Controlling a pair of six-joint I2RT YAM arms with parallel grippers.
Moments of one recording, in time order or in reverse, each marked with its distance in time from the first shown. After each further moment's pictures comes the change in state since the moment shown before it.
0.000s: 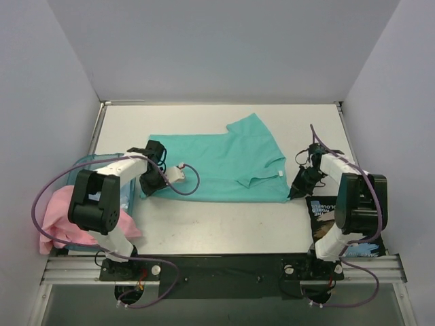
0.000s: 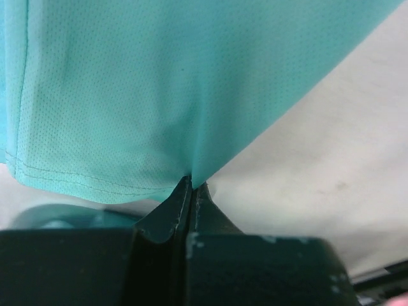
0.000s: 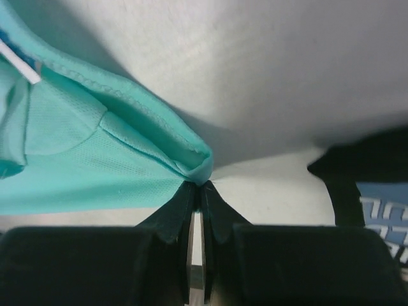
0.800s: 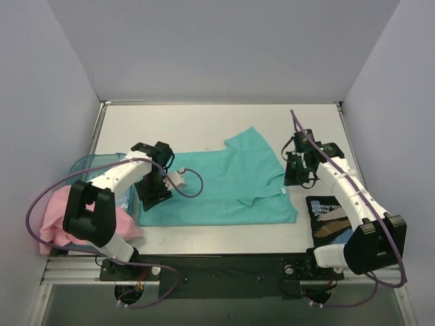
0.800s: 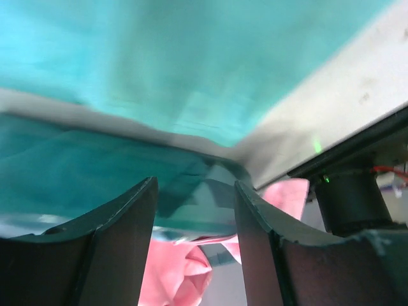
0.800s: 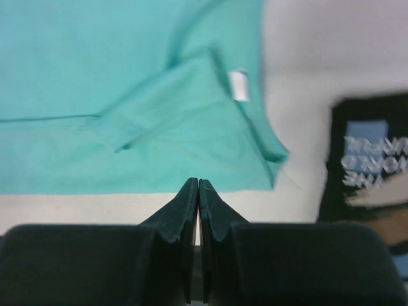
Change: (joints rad) left arm -0.154 -0.140 0.008 -0.439 -0.087 -0.237; right arm 0.232 -0.373 0.126 -0.246 0.212 -0.079
